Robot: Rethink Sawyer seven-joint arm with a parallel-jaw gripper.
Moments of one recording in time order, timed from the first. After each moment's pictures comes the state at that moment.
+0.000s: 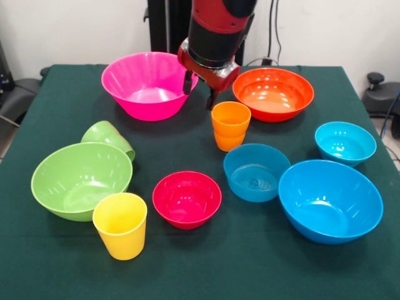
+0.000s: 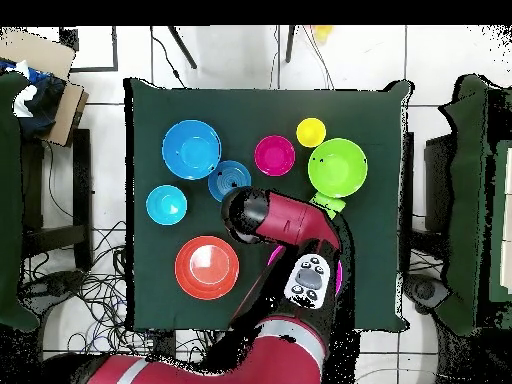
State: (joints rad) arm -0.02 -0.46 -0.32 1.60 0.15 0.64 2.12
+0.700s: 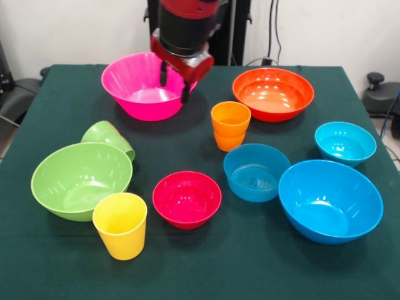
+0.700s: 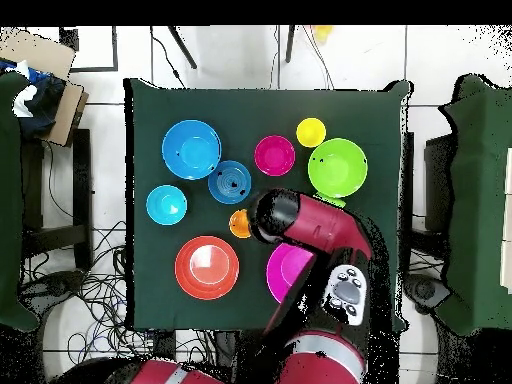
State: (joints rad) arm -0.12 -0.51 -0.32 1.61 0.13 0.64 2.12
